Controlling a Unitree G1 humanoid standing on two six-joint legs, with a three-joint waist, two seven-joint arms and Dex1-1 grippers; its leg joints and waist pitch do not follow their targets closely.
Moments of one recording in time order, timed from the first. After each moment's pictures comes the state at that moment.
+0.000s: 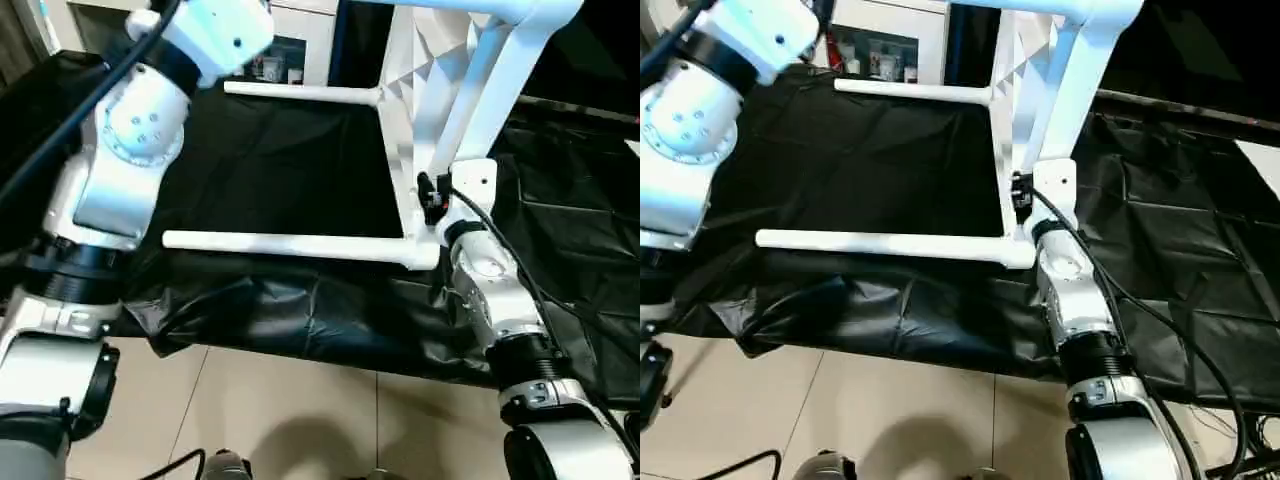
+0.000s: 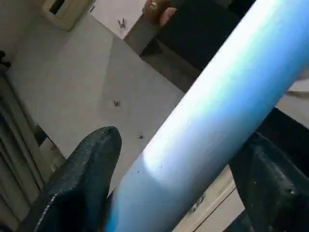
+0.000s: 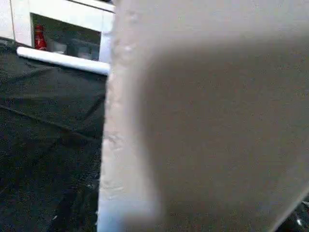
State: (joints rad) left arm -0.87 0.51 -0.13 0.14 0.39 -0.05 -0.13; right arm -0.59 -0.15 -0.01 0.56 0.03 -0.01 0.00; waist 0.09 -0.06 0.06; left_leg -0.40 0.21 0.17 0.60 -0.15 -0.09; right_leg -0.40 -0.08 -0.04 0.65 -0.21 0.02
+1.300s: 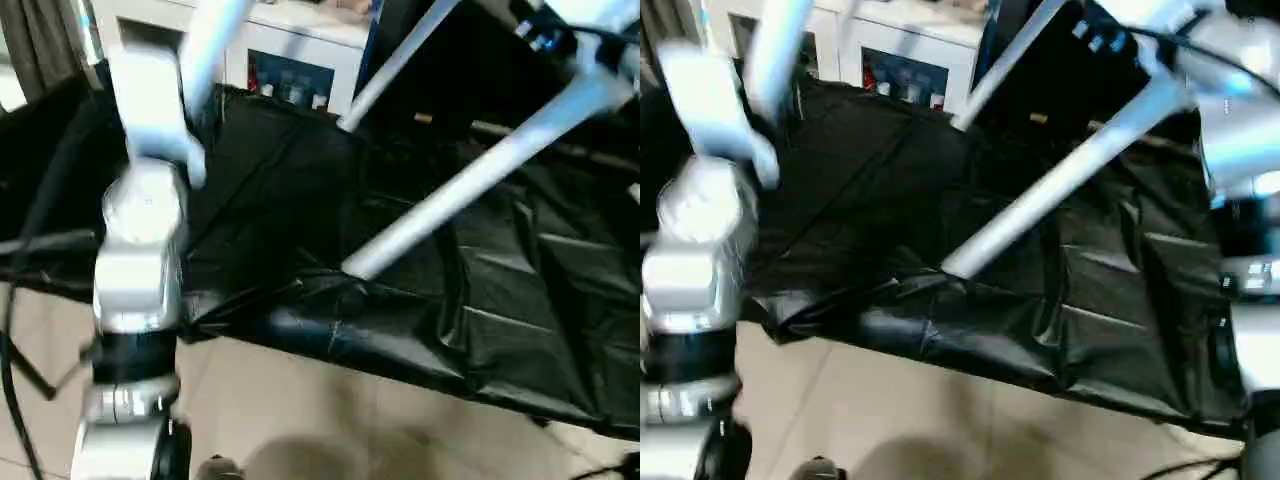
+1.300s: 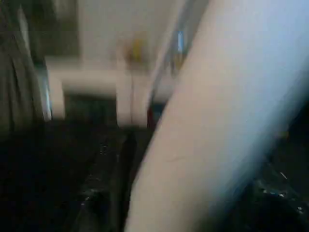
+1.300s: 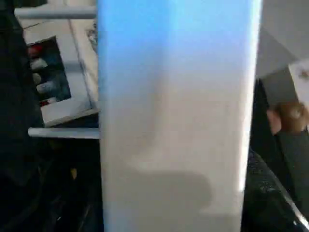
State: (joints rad) left arm -0.51 0.13 0.16 0.05 0.03 0.43 -0.09; right arm -1.10 -0.73 0.18 0.41 -0.25 0.08 0.56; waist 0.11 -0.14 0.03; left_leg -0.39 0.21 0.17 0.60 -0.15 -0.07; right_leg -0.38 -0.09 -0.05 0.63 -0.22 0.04
